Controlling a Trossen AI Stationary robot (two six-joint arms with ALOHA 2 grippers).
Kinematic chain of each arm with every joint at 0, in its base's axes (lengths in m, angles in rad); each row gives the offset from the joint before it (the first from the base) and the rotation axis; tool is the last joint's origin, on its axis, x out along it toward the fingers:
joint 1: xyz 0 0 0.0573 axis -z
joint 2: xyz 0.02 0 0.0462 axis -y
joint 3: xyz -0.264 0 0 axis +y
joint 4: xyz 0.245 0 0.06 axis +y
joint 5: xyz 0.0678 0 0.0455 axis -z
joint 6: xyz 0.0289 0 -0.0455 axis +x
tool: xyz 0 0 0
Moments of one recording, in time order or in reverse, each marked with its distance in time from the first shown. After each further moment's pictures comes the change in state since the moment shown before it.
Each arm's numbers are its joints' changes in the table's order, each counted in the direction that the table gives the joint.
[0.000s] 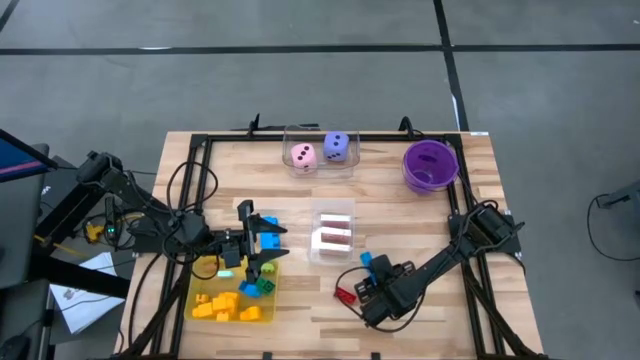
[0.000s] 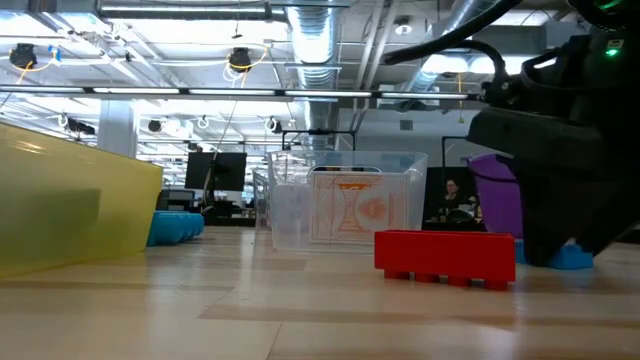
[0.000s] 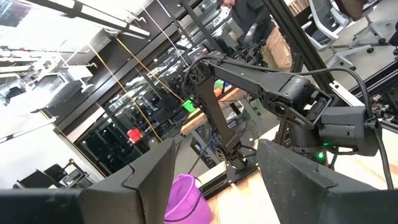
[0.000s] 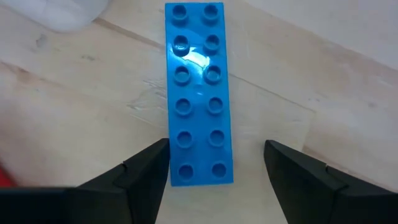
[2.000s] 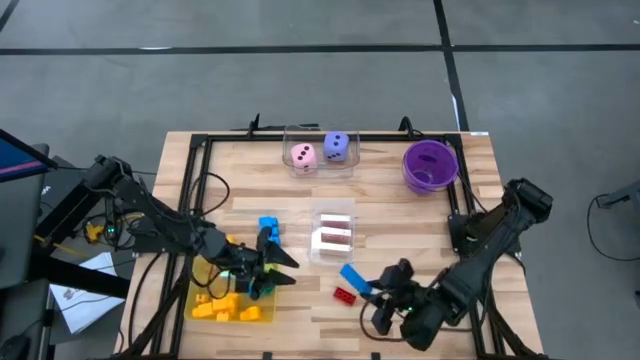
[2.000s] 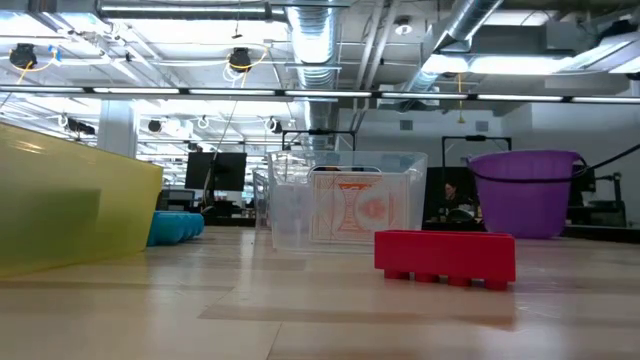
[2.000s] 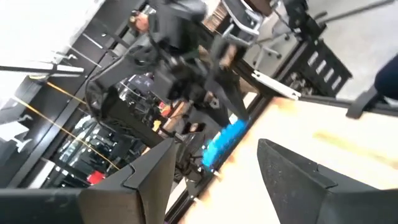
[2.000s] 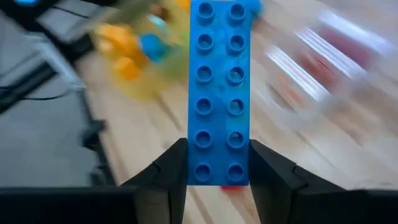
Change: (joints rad) left arm 0.002 -0.145 0.000 0.019 0.248 0.139; right arm -0.164 0.366 -0.083 -0.244 0.403 -0.541
